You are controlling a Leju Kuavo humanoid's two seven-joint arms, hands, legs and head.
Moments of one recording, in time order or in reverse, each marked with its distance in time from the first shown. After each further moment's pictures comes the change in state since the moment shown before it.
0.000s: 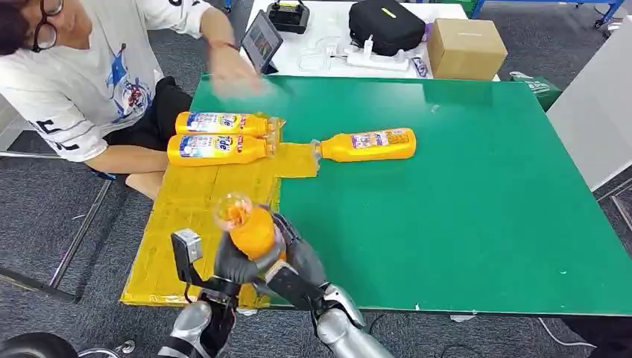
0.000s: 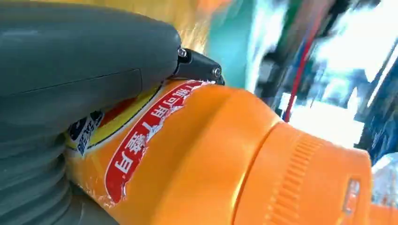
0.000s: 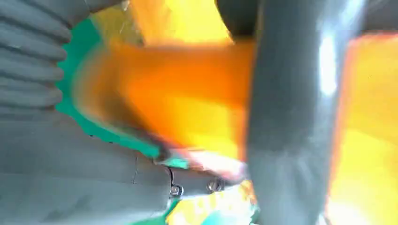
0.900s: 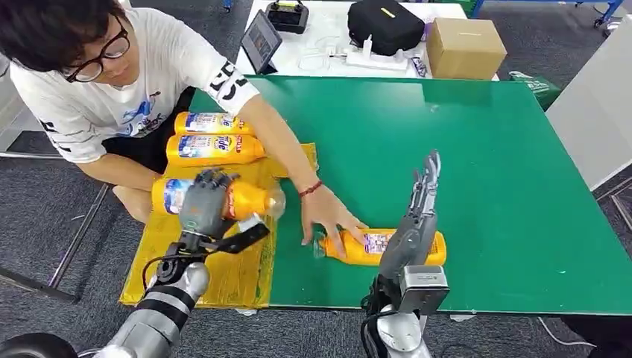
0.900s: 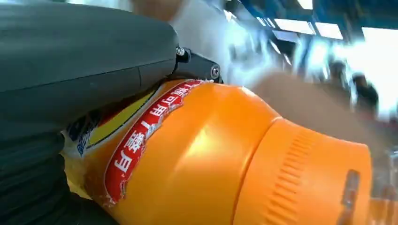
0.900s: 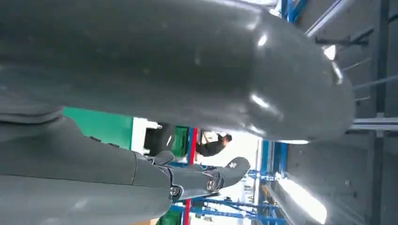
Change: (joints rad) left arm -0.308 0.093 0.088 0.426 -1.338 0.582 0.213; right arm 0.213 -0.053 -0.164 -0.788 -0.197 -0.282 -0.103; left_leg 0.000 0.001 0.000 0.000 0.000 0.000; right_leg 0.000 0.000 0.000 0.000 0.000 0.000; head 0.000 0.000
